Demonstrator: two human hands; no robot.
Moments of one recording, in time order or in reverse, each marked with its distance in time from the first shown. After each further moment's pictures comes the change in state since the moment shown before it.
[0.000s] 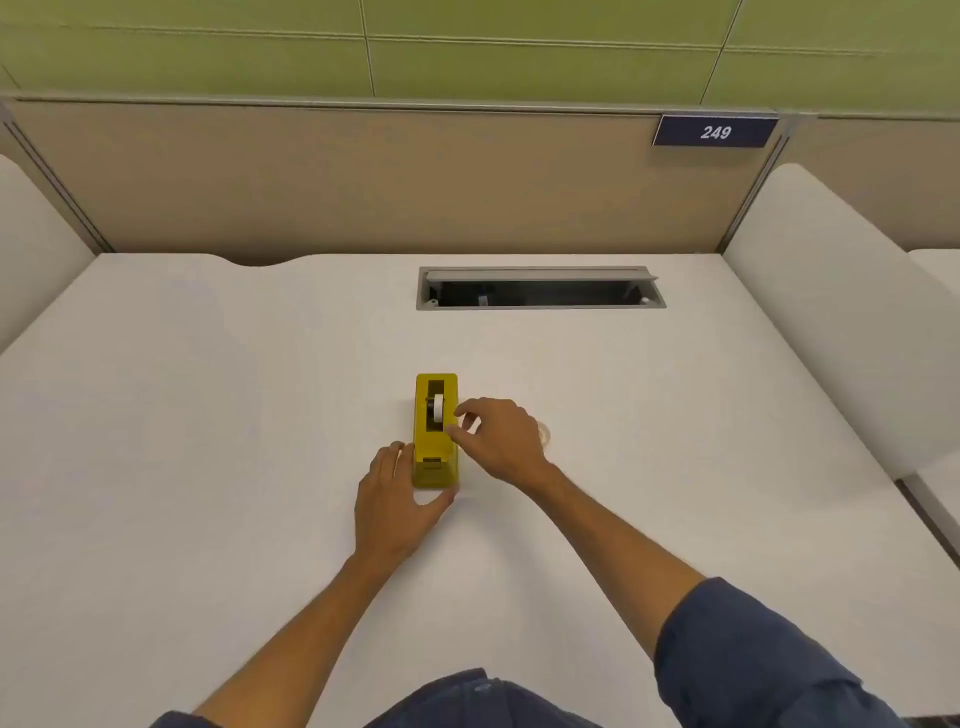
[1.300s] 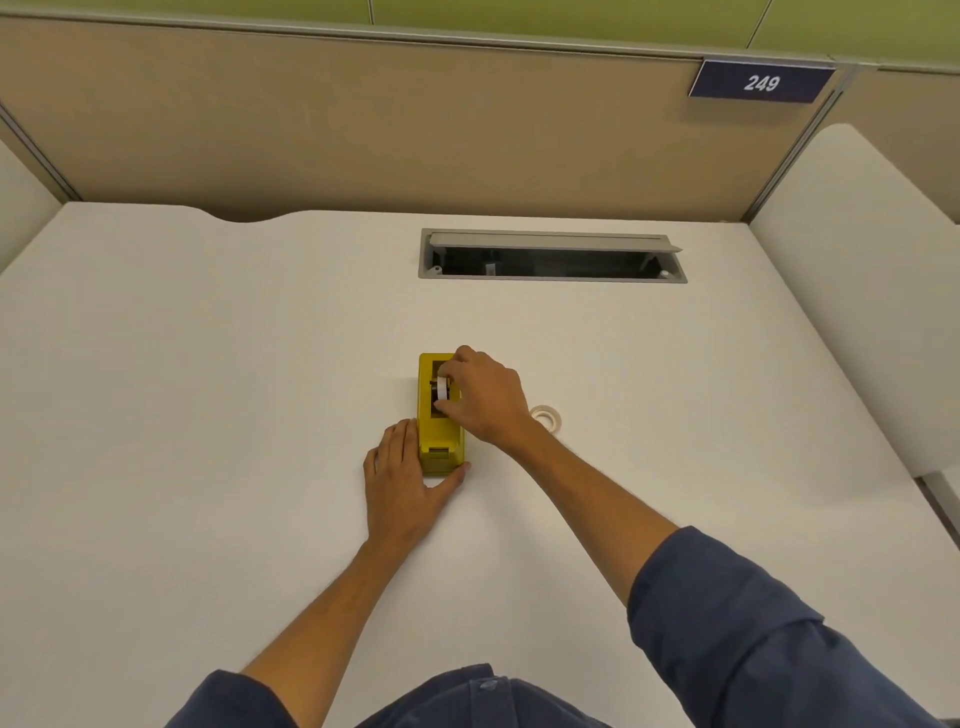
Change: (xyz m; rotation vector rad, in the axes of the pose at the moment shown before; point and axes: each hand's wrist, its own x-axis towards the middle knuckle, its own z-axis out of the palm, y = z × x) left_hand 0.018 -0.002 0.021 0.000 0.059 -0.006; right_hand 0.049 -0.018 0.008 -0.227 -0.080 -0.168
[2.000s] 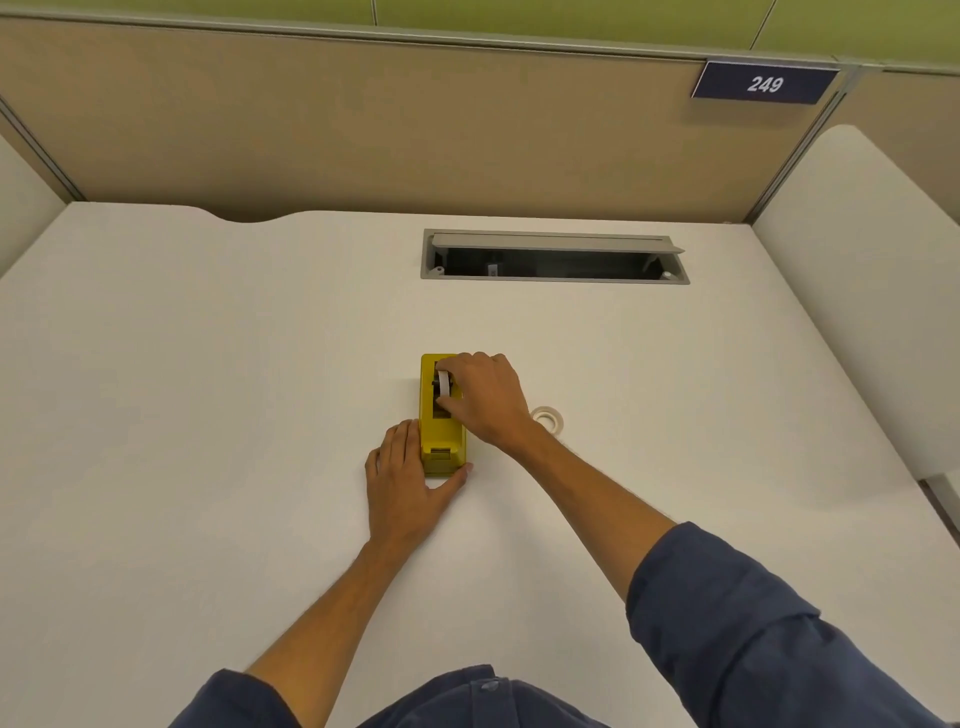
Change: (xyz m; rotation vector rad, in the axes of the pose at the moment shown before) left_hand -0.002 0.002 -0.002 0.000 -0.012 -0.012; right_hand 0.004 0.000 0.003 -0.039 0.044 -0.050
